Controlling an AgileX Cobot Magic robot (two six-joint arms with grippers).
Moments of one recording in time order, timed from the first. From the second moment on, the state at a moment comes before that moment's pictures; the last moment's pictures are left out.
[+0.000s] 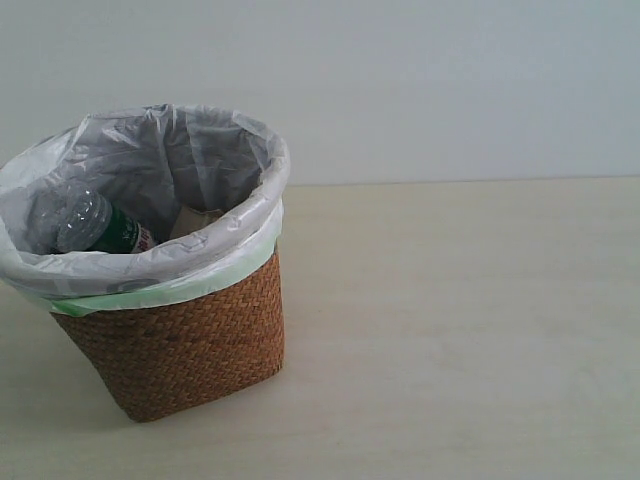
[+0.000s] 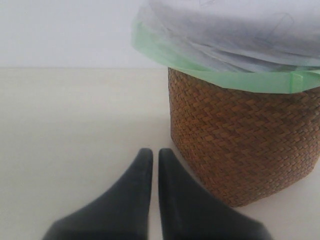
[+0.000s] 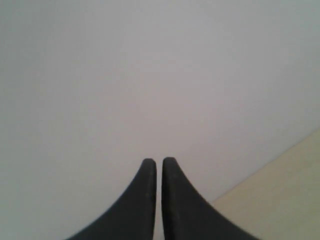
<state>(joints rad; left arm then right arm) -0.01 0.00 0.00 -0.26 0.31 0.24 0.11 0.01 -0.14 0.17 -0.02 0.61</state>
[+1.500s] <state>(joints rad) -0.01 0.00 0.00 -0.26 0.31 0.24 0.11 0.00 0.00 0.01 0.33 0.61</state>
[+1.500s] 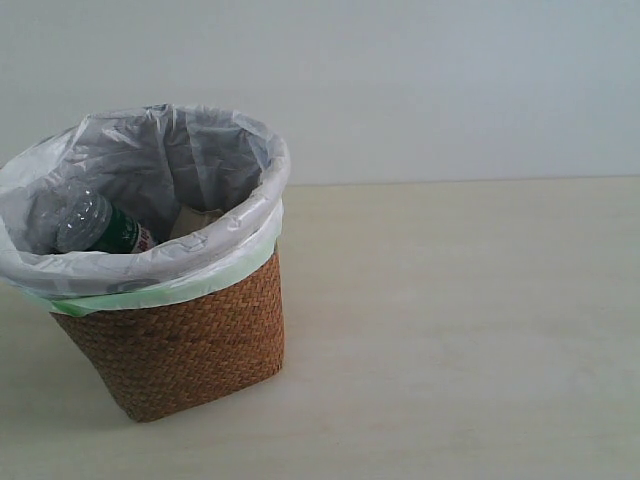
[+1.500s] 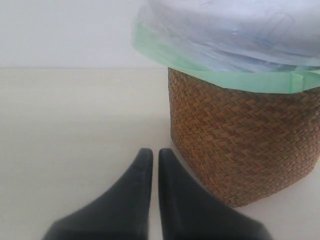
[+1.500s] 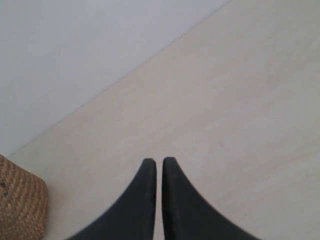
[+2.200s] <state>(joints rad) -0.01 0.00 0.00 -0.26 0.31 0.24 0.11 0.00 0.00 0.01 0.34 -0.03</state>
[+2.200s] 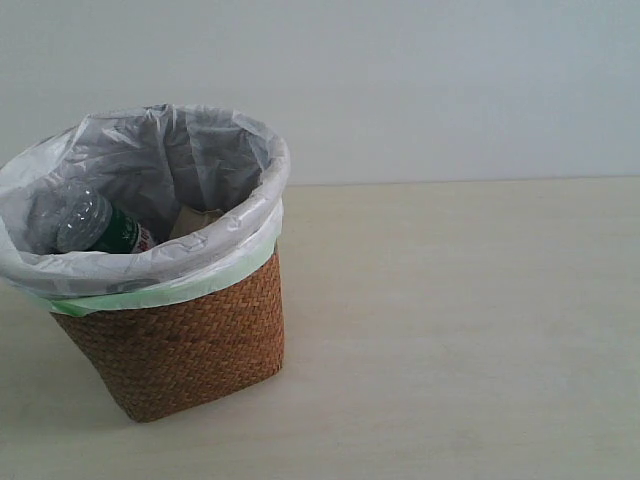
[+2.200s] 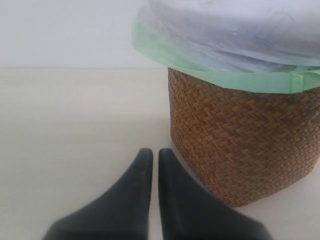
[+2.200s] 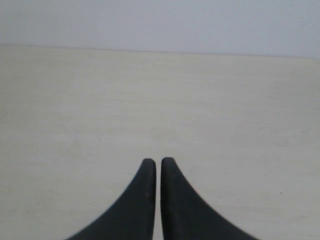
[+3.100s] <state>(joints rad) -0.01 0.00 0.00 -0.26 0.31 0.24 0.11 0.00 0.00 0.01 0.34 -0.15</state>
